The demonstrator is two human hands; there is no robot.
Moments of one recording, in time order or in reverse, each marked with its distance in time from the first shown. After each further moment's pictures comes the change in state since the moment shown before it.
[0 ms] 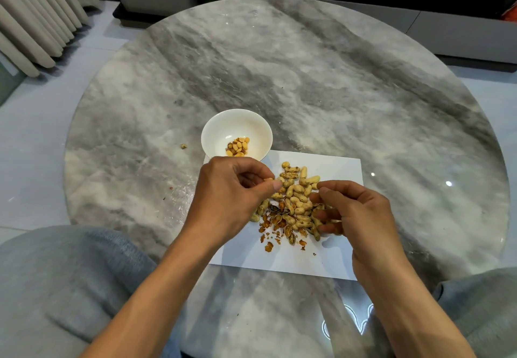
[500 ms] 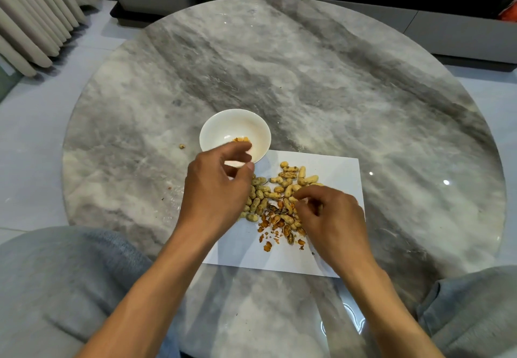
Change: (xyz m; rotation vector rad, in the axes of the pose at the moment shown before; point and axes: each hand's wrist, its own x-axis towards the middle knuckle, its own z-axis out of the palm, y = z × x) left_hand 0.004 0.002 -0.006 0.055 0.156 -0.031; right_hand 0.011 0.027 0.012 -0.801 0.005 -0.470
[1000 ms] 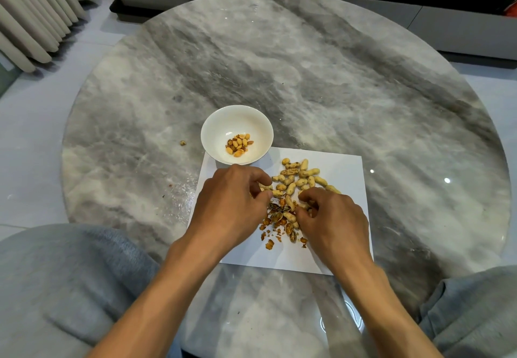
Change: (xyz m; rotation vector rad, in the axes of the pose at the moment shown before) left_hand -0.008 -0.007 0.010 0.391 -0.230 0.033; right_hand 0.003 0.004 0.011 -0.283 0.009 -0.011
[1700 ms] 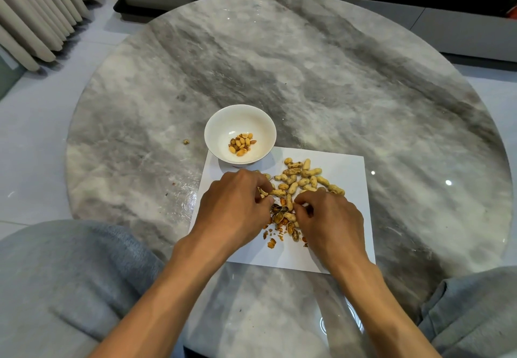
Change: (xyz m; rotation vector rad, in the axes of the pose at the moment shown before) left_hand 0.001 -0.007 0.008 0.128 -0.058 0.023; right_hand 0.001 0.000 0.009 -0.089 -0.026 -0.072
